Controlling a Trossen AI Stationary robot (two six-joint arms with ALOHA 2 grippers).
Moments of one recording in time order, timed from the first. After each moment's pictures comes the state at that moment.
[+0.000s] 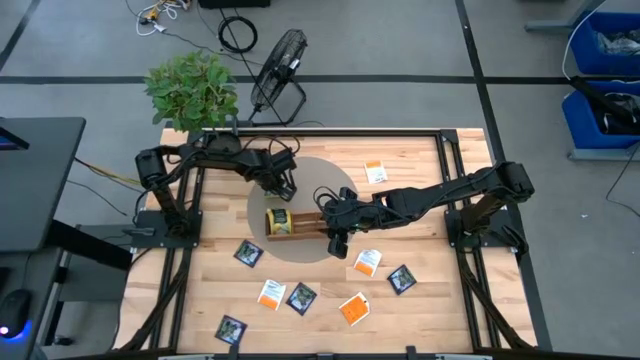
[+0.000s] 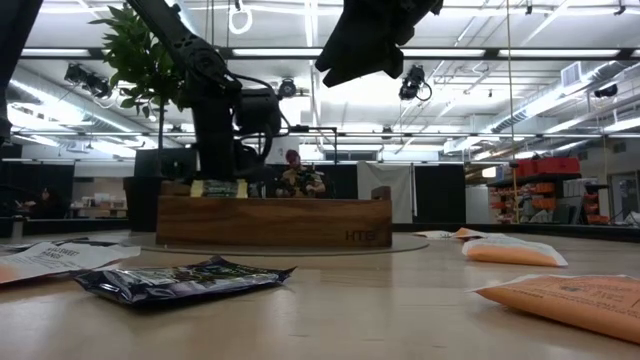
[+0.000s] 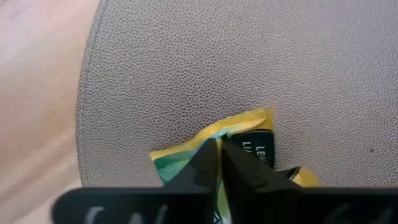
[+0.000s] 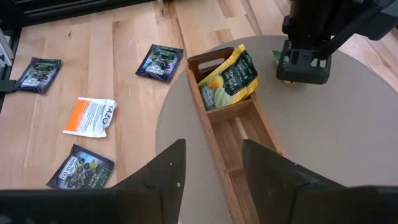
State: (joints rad) left arm 0.43 1.77 0.97 -0.50 -0.13 -0.53; right arm 0.18 1.65 1.29 -0.38 0.22 0.31
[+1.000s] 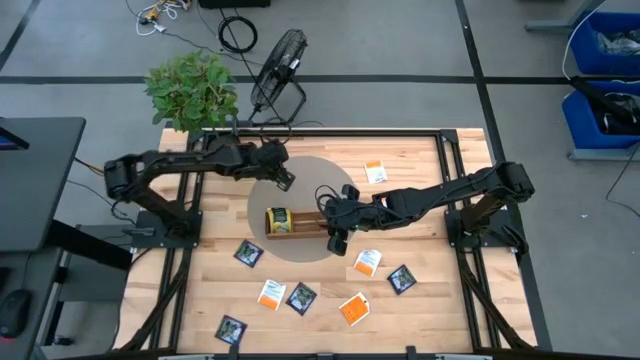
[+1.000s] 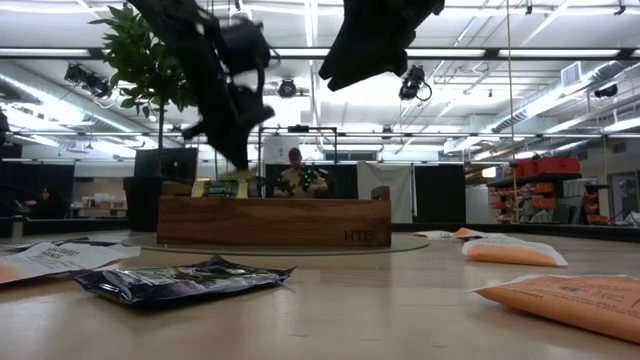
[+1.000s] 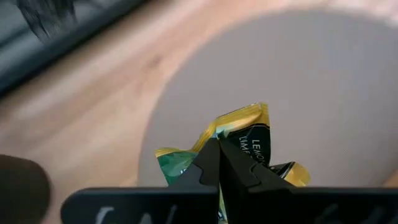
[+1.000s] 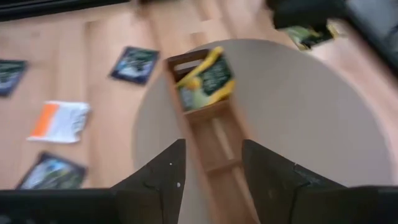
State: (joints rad) left arm 0.37 1.49 0.98 -0.50 -0.34 -0.47; right arm 0.18 1.65 1.29 -0.40 0.33 0.30
